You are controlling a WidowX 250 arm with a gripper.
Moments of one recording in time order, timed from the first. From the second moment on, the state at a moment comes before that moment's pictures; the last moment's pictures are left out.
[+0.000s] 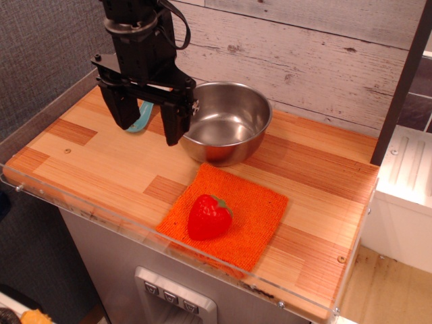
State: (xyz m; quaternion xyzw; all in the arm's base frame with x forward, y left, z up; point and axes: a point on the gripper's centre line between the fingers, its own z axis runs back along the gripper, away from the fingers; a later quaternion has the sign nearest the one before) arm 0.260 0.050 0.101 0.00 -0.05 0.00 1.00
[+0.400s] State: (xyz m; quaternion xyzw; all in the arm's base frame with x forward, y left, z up) arm 0.259 0.049 0.093 0.00 -0.04 0.00 1.00
